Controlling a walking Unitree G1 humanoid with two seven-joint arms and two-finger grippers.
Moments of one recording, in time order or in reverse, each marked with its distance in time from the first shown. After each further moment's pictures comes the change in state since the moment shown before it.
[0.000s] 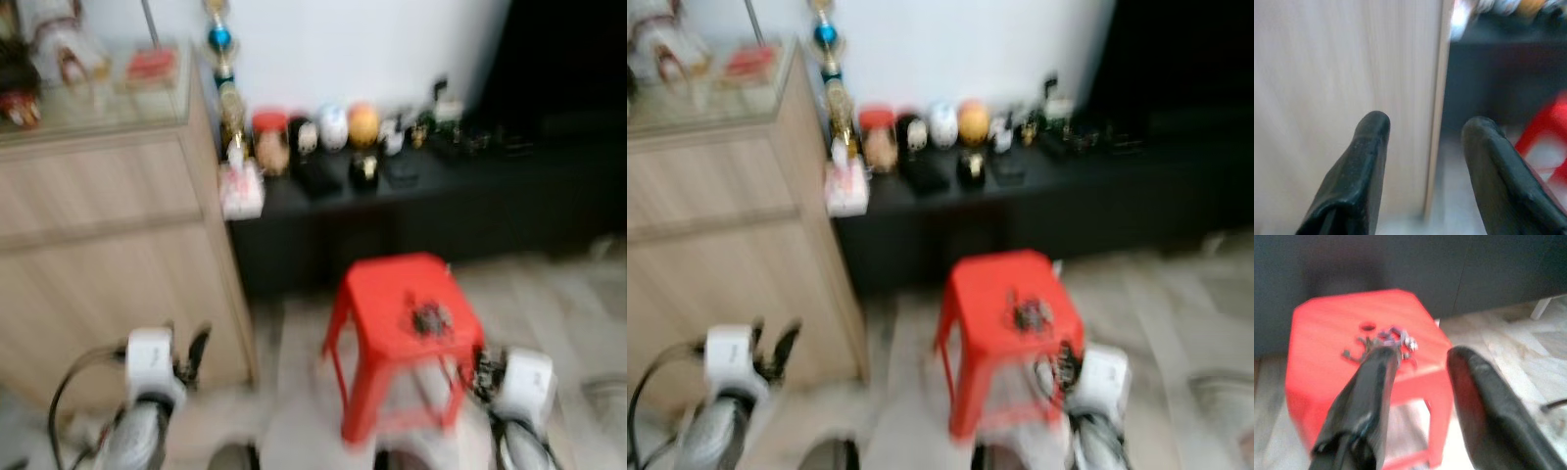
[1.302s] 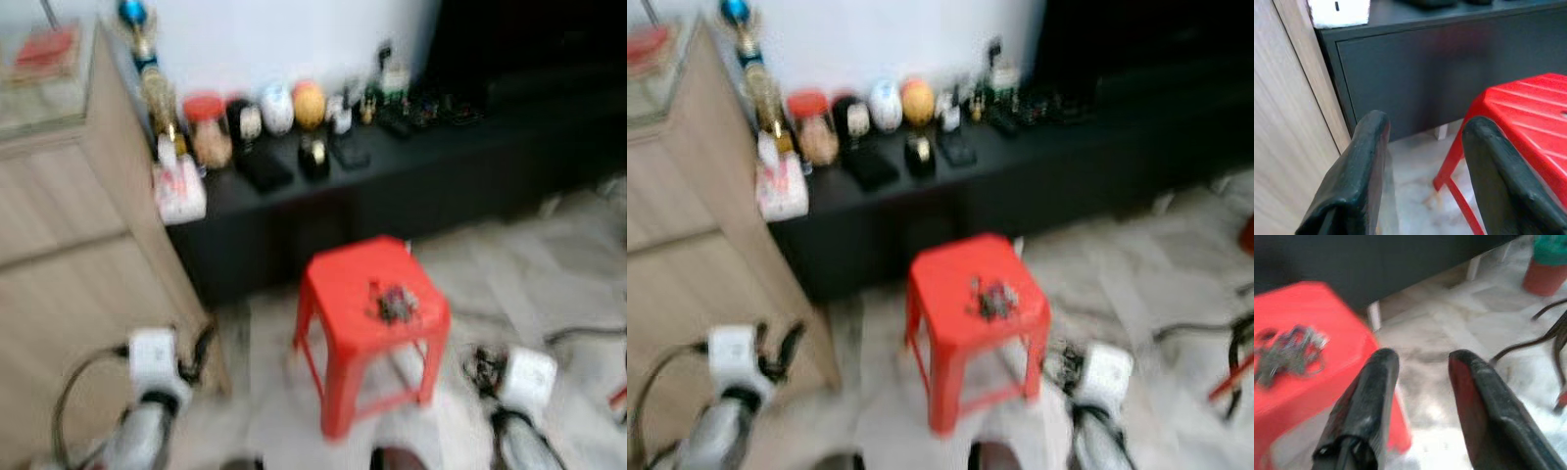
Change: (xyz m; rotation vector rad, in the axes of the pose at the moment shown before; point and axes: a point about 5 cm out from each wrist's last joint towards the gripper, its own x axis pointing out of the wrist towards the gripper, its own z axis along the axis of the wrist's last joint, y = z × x) left arm 0.002 -0.012 -0.005 -0.023 0.029 -0.059; right arm -0.005 -0.012 -0.016 0.053 0.076 -0.071
